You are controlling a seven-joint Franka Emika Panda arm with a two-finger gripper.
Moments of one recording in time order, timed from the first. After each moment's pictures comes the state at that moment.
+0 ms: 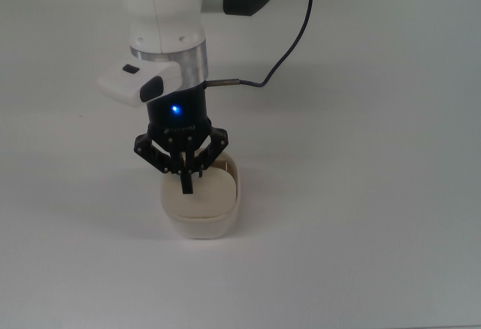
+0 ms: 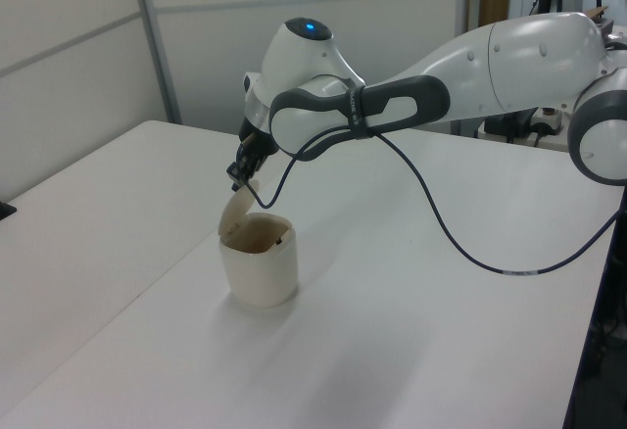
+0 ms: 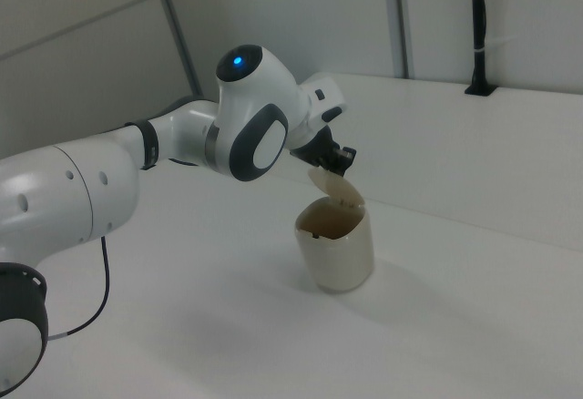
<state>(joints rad) -0.01 0.43 0.02 -1.45 0.05 2.40 -0.11</state>
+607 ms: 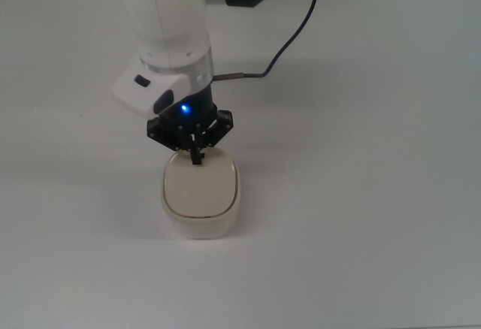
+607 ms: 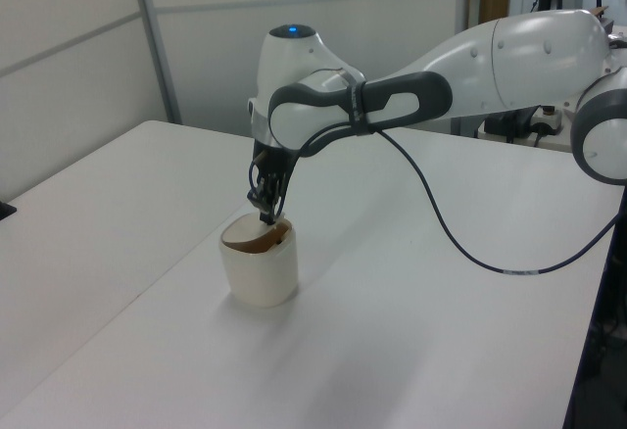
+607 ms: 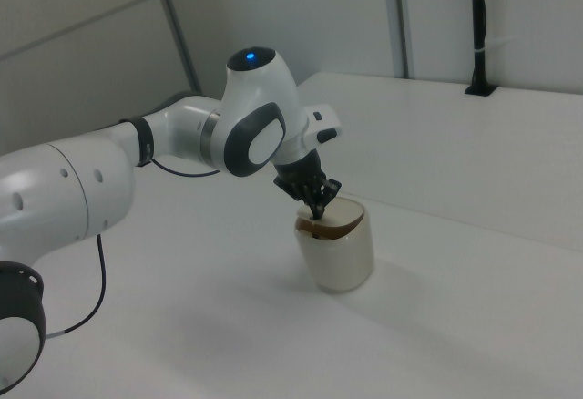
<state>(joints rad) -0.01 0.43 0.02 -1.45 0.05 2.12 -0.11</state>
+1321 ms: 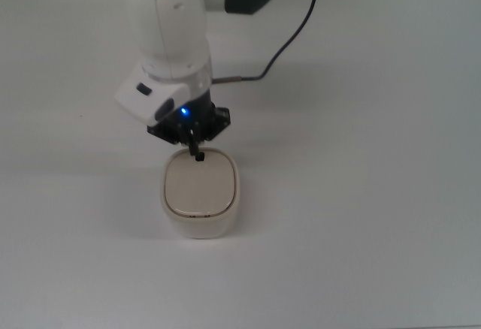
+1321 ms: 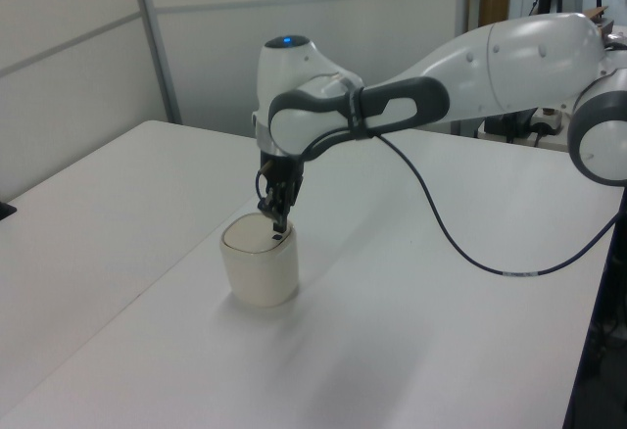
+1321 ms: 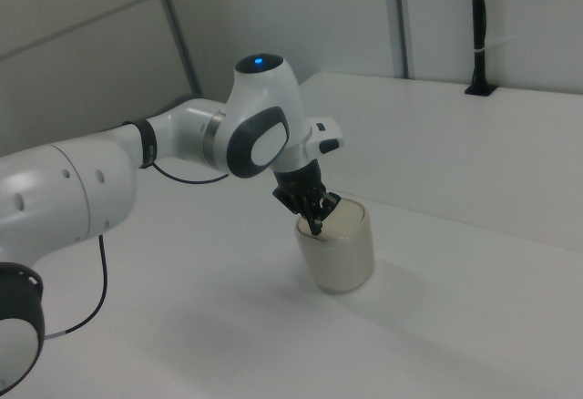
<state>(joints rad) -0.01 0.42 0.01 -1.45 0.04 2.01 -0.10</state>
